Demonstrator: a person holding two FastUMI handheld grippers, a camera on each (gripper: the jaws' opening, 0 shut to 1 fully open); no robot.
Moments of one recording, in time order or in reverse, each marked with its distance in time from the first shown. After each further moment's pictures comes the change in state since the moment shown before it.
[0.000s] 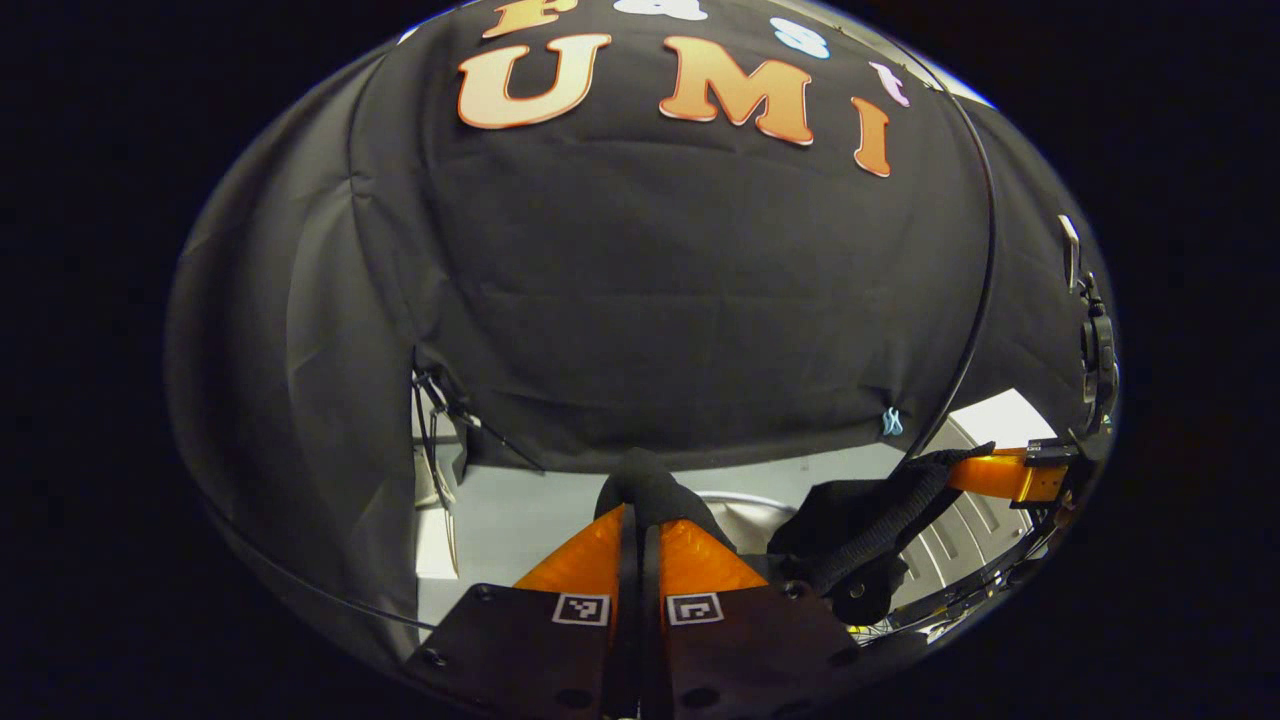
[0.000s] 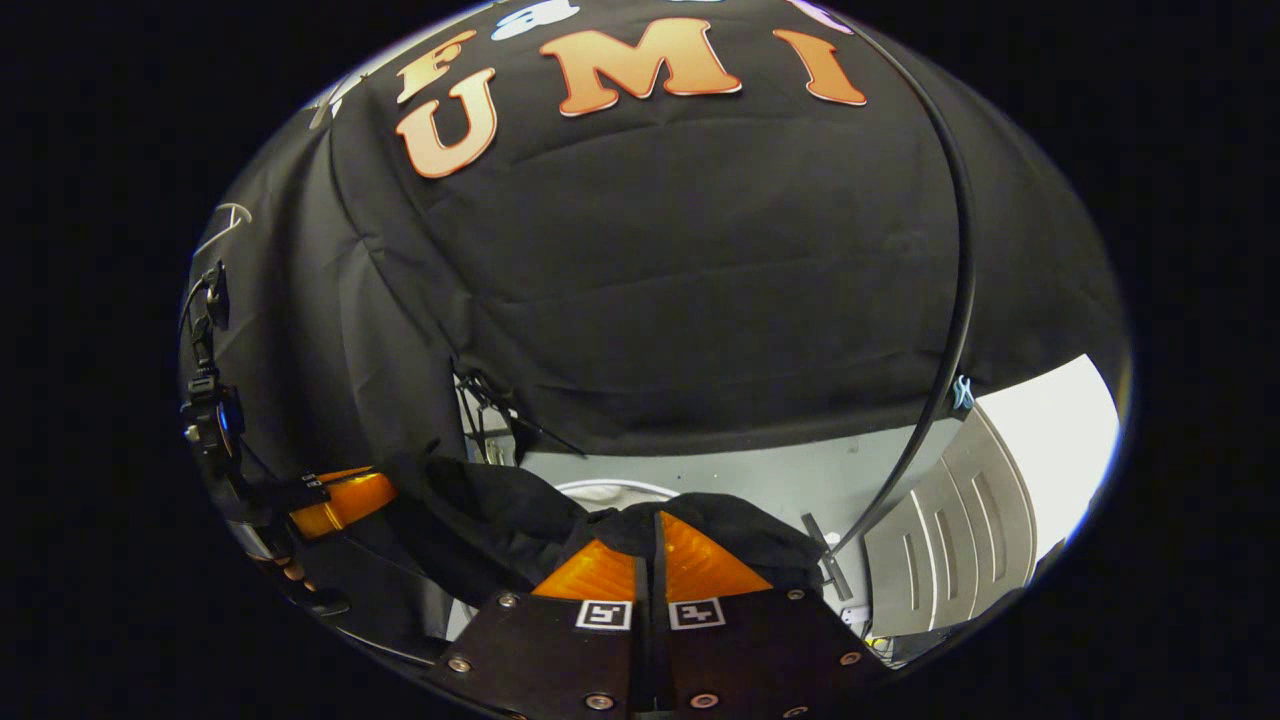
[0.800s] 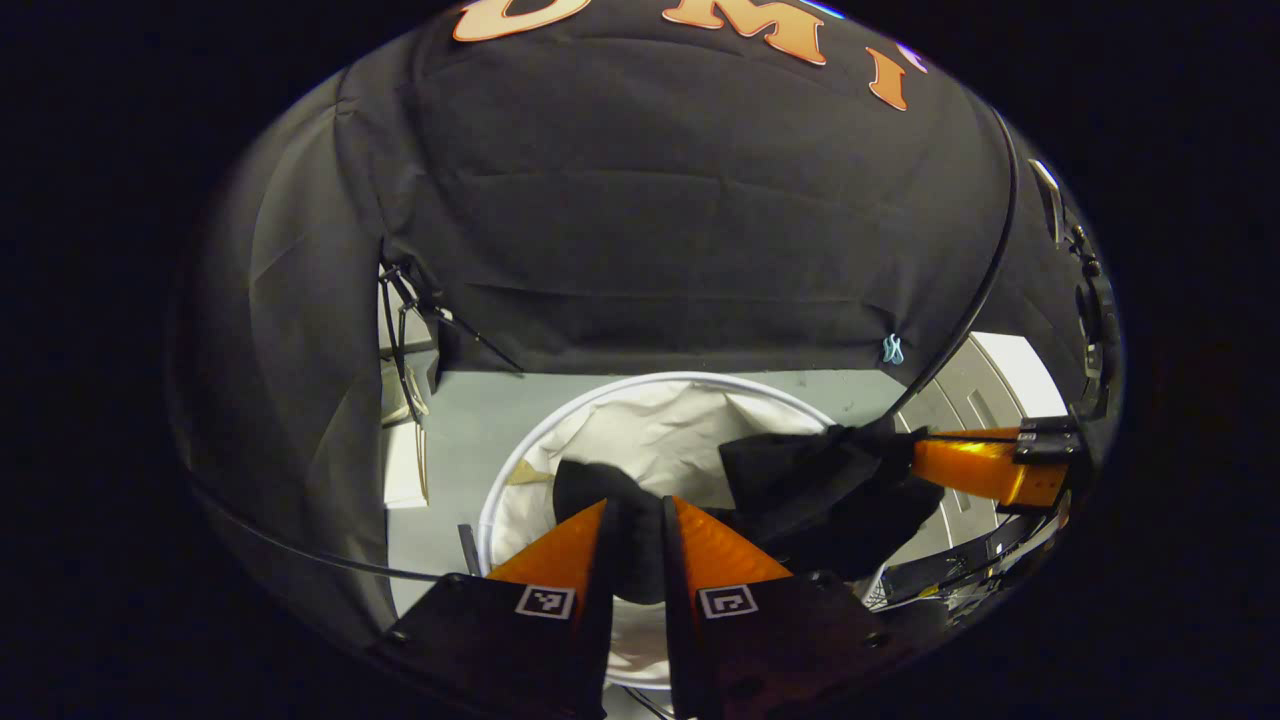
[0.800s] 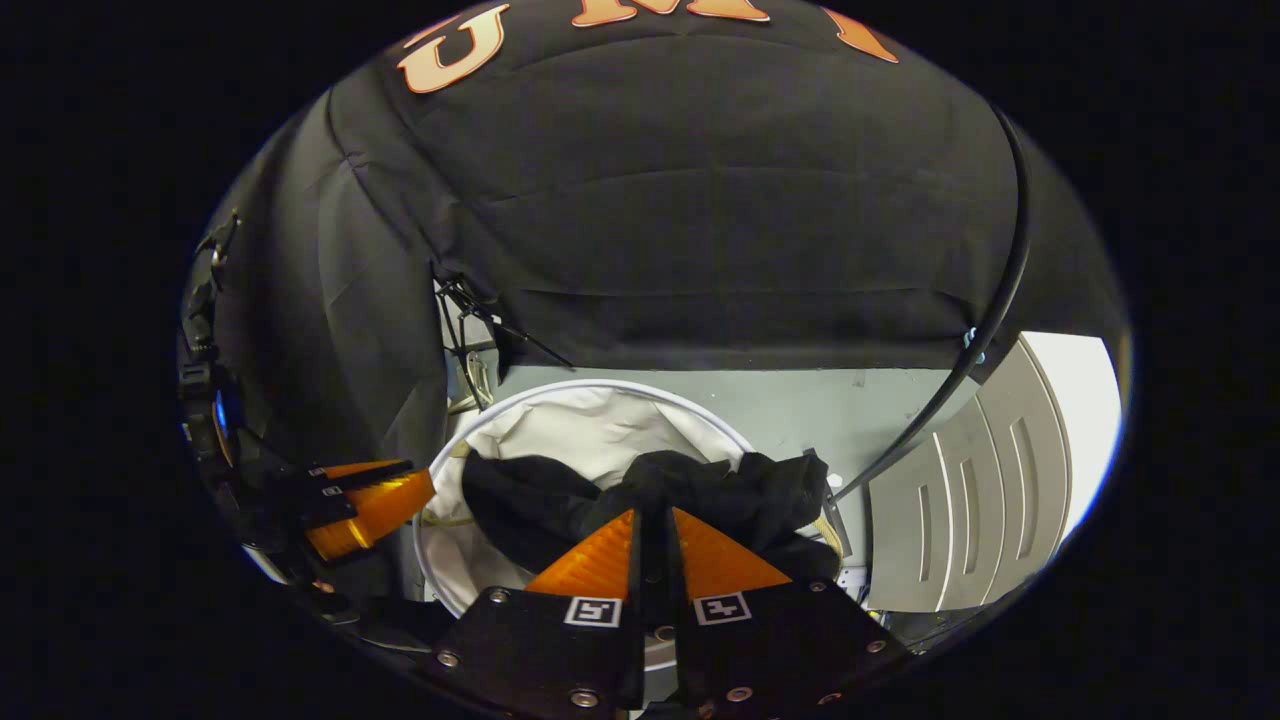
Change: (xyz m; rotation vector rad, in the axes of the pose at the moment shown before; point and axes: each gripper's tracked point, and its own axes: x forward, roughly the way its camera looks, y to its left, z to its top) left arm 0.040 -0.015 -0.098 -0.016 0.216 -0.015; right arm 0.053 0.001 -0.097 -0.041 0.221 -0.039
